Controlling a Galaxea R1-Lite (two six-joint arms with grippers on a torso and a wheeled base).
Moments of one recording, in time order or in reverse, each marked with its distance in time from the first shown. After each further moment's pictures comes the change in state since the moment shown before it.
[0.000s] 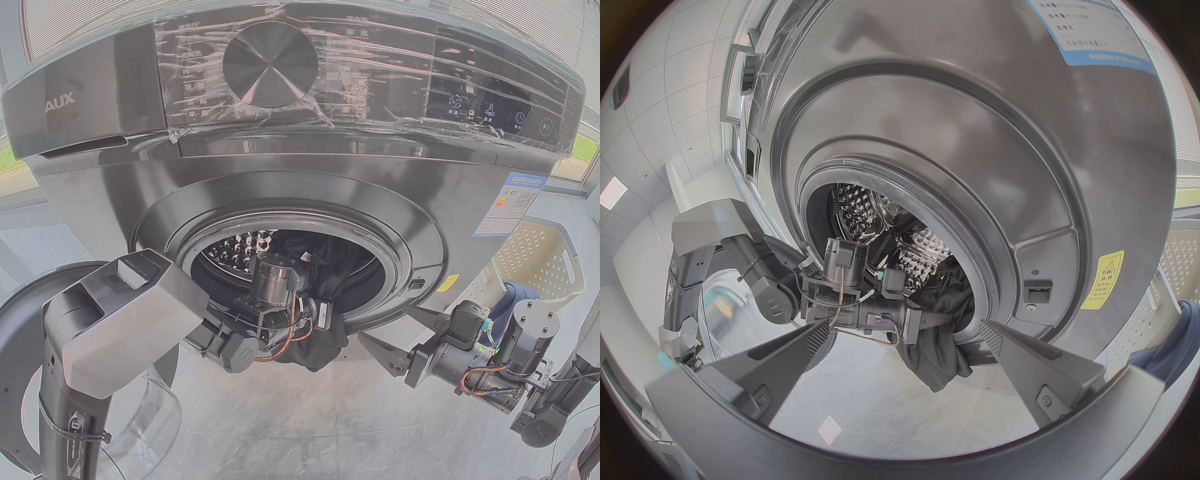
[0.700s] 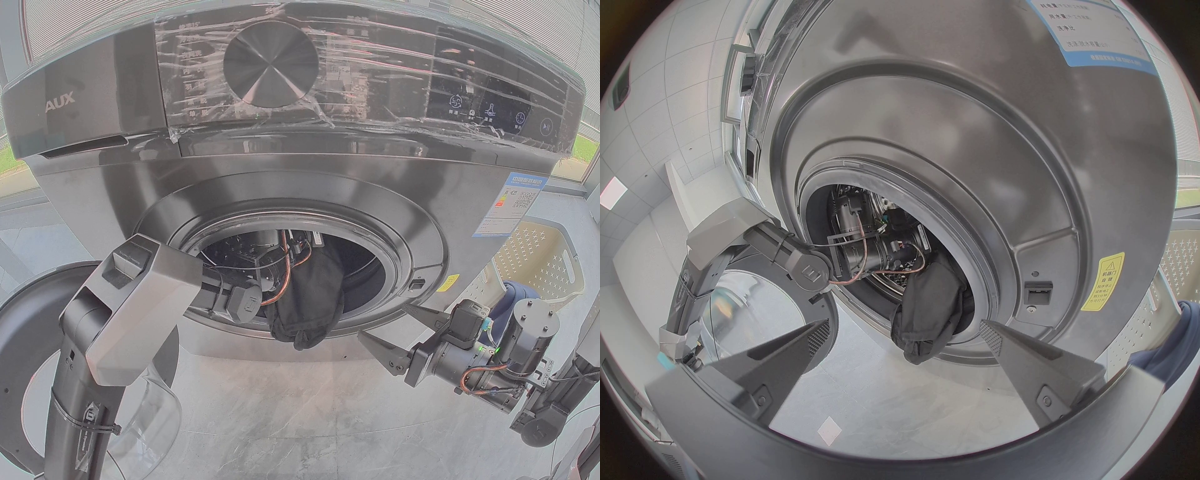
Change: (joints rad) left arm 0.073 0.098 -0.414 -0.090 0.083 -0.113; right arm -0.002 0.000 -0.003 0.000 0.001 0.000
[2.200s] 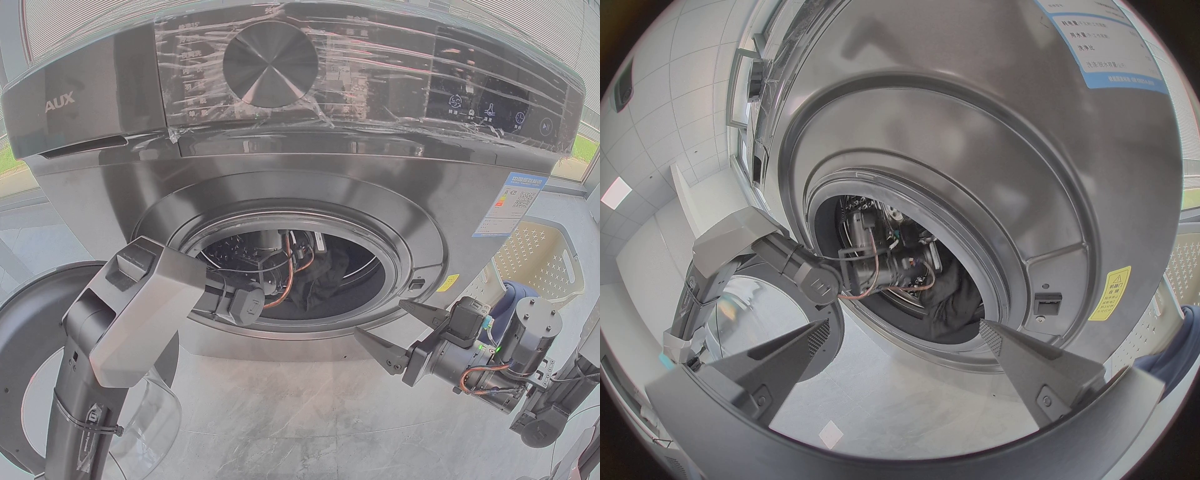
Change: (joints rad) left arm -0.005 0.011 0.001 0.021 -0.007 0.000; right arm 0.021 -0.013 -0.014 -0.003 -0.003 0.000
